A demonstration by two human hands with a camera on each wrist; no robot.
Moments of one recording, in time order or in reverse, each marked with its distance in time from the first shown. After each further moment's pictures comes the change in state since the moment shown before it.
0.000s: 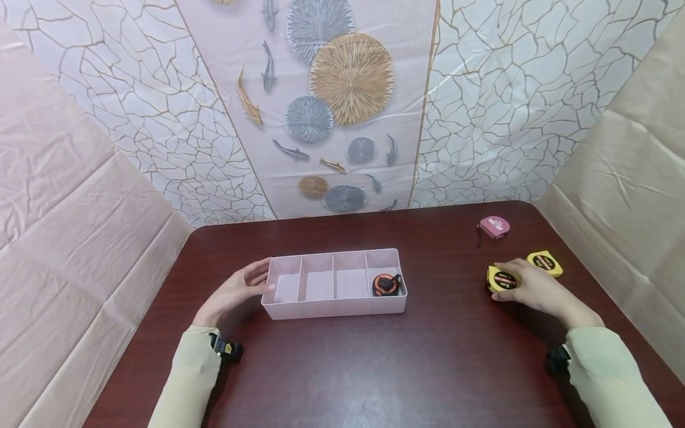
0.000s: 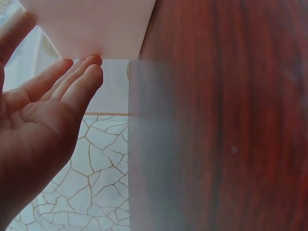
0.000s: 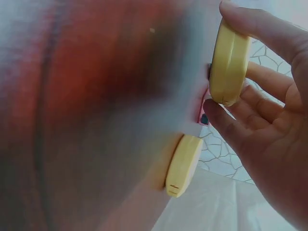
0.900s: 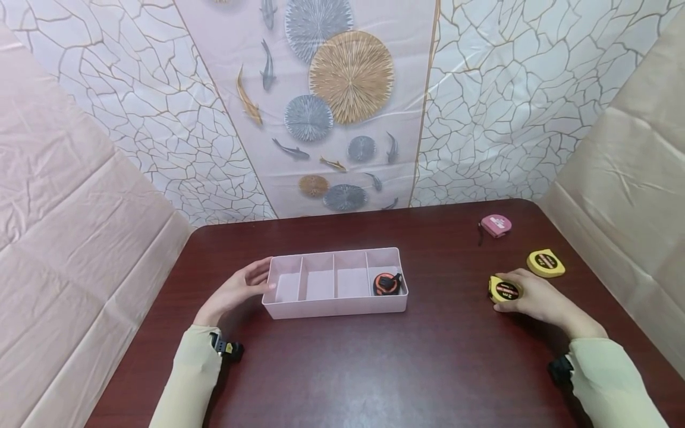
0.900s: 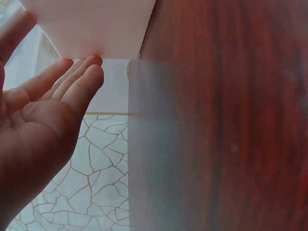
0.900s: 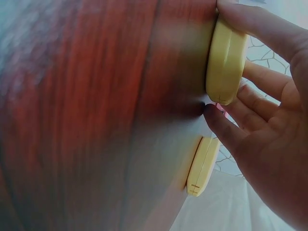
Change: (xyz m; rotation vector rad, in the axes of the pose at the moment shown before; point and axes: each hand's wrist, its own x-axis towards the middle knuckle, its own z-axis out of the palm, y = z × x) left_hand -0.002 0.004 0.001 0.030 0.010 -0.013; right_hand -0.012 0.001 0.013 0.014 -0.045 0.025
